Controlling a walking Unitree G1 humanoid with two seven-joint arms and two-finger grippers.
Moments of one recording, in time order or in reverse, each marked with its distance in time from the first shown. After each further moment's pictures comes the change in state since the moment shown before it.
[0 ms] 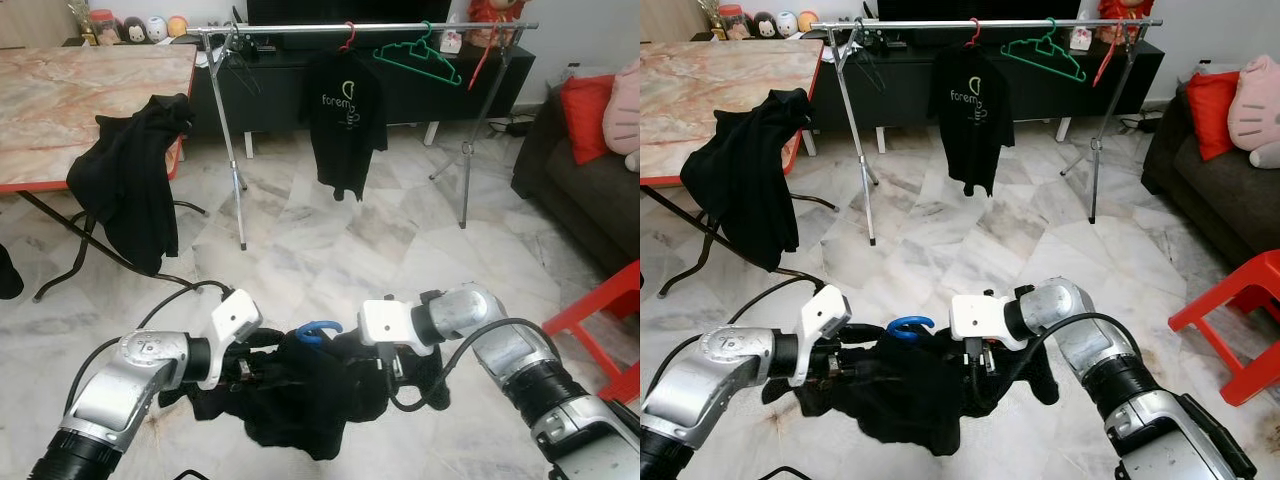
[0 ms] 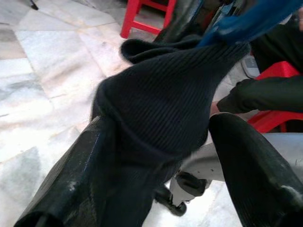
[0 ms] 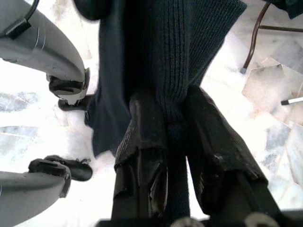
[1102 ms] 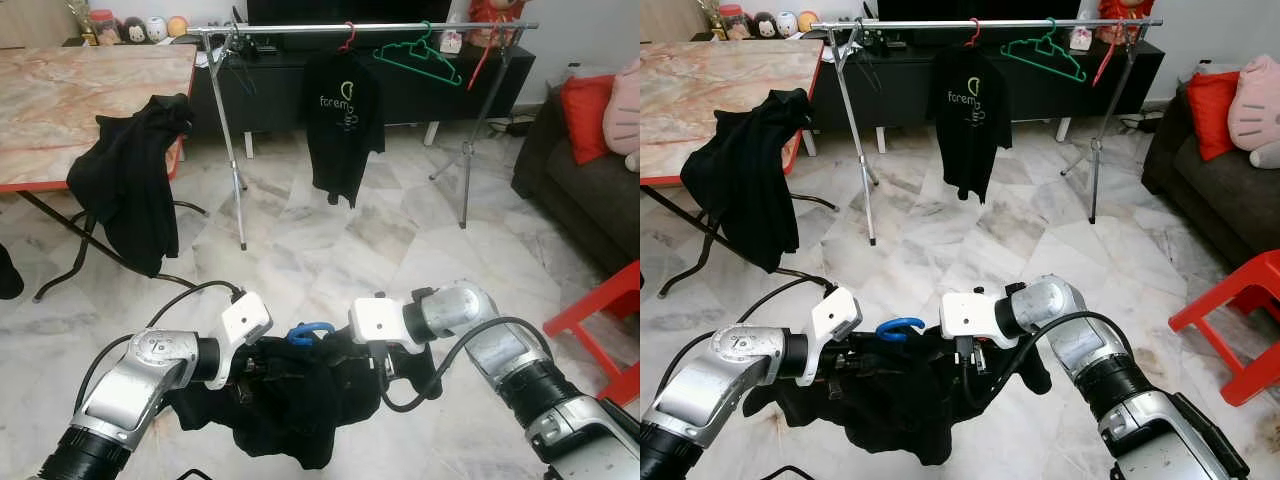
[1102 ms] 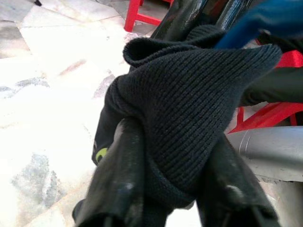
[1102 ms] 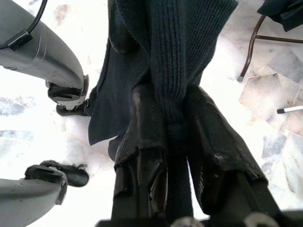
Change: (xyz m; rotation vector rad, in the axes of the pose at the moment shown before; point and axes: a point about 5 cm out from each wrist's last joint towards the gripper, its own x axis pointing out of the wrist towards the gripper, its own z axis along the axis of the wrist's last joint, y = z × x) left arm 0.004 0.001 0.001 0.031 0.036 0.017; right arm 0.002 -0.001 0.009 -0.018 -0.018 -0.002
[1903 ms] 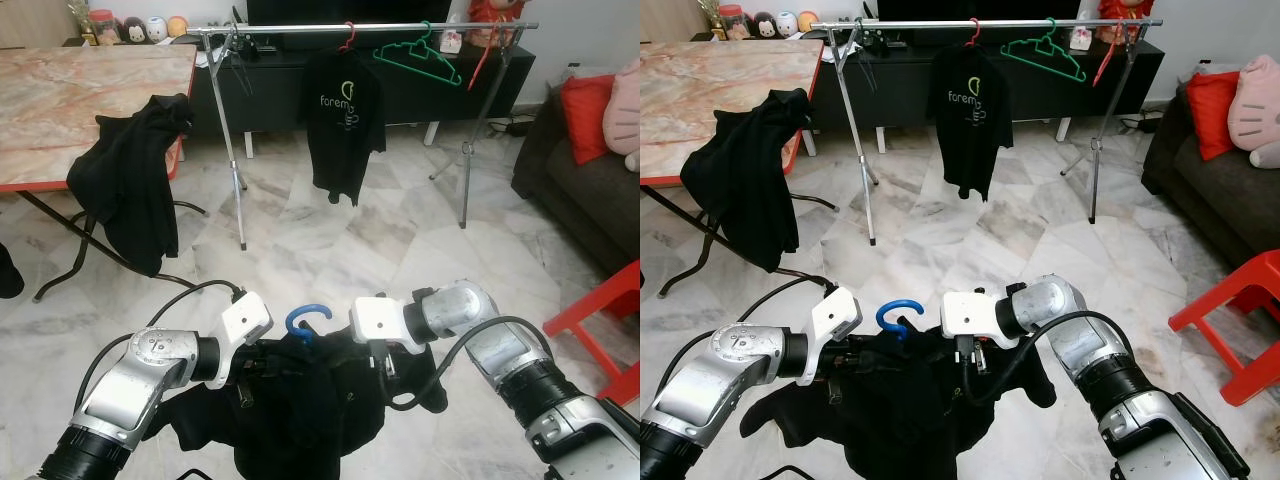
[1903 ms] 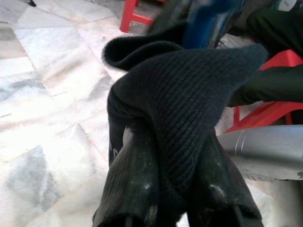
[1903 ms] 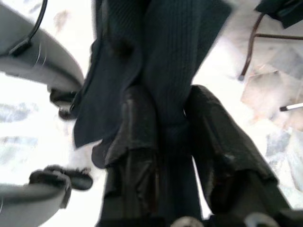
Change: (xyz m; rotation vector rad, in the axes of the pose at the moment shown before) left arm 0.001 -0.001 0.001 0.000 -0.005 -0.020; right arm -0.002 -0.001 0.000 0.036 -0.021 -0.012
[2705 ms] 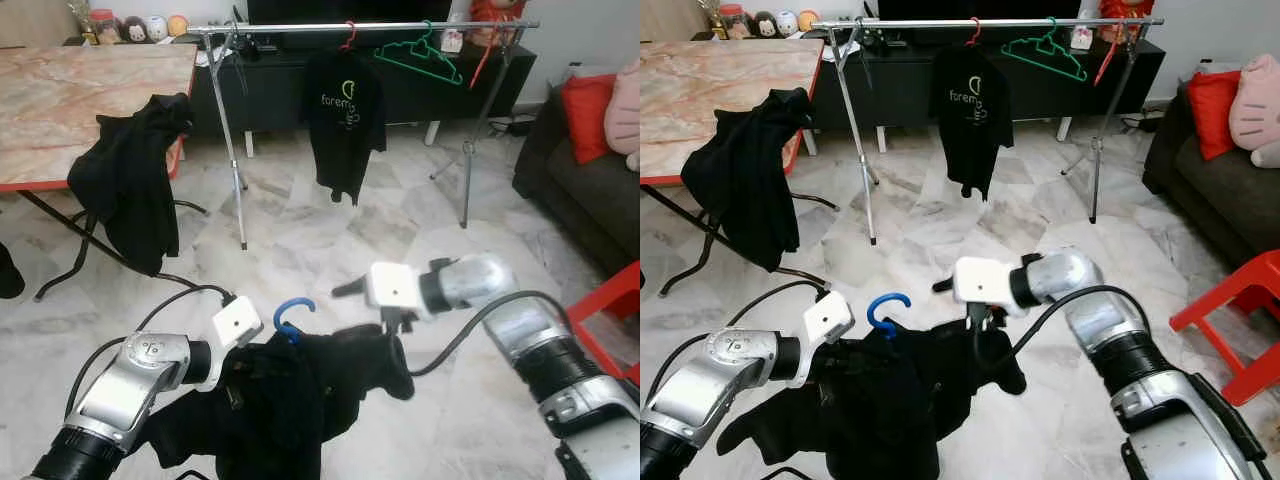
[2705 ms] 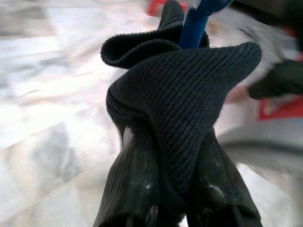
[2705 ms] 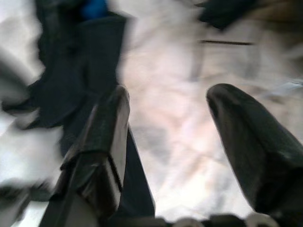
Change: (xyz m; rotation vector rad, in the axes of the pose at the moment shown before) left arm -0.012 0.018 -0.017 -0.027 0.052 0.182; right arm -0.046 -0.037 0.008 -0.011 -0.031 -0.278
